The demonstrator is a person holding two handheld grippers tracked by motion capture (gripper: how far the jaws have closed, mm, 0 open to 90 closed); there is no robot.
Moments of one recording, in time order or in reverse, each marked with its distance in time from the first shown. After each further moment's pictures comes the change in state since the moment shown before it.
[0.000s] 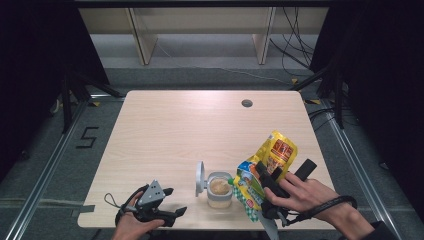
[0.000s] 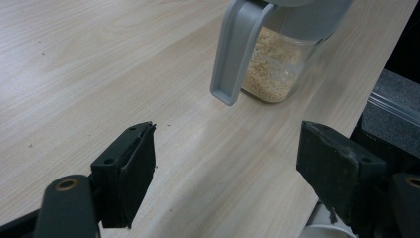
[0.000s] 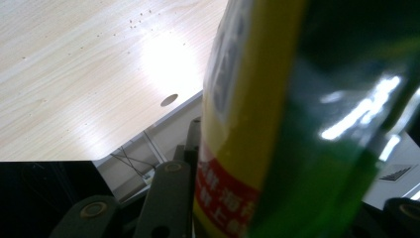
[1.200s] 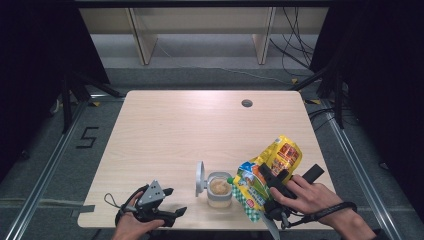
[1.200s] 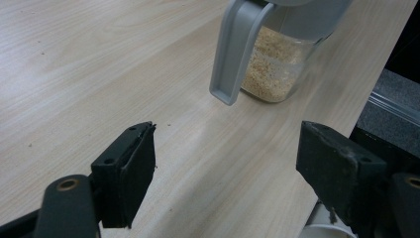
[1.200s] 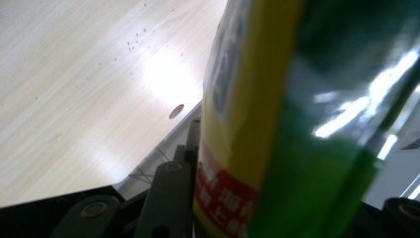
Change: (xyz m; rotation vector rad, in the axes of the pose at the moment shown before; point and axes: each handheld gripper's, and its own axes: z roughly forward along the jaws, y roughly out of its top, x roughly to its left) left arm 0.000 0.000 0.000 0.001 -0.001 0.005; right arm 0.014 -0.002 -0.001 -0.015 -0.021 0.142
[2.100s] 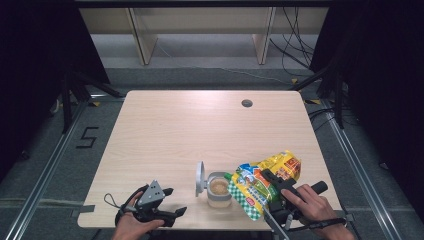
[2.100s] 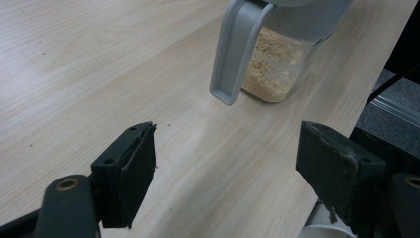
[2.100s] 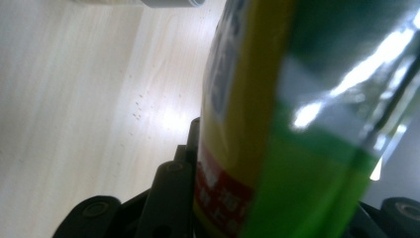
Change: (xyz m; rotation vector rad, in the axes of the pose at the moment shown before) left arm 0.000 0.000 -0.001 -0.001 -0.003 -0.013; right arm 0.039 0.010 0.005 -0.109 -0.096 0.633
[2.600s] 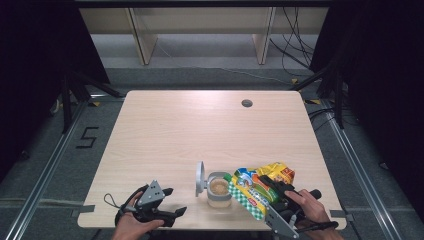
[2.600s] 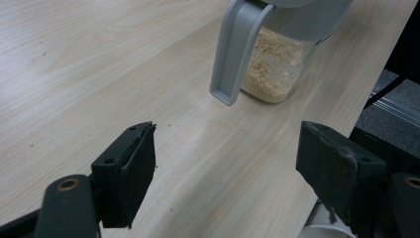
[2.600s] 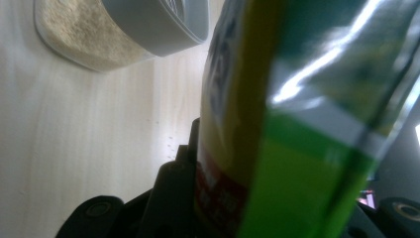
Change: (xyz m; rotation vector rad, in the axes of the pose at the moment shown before) left arm 0.001 0.000 0.000 0.001 0.002 0.012; right arm 0.012 -0.005 0.001 -0.126 0.038 0.246
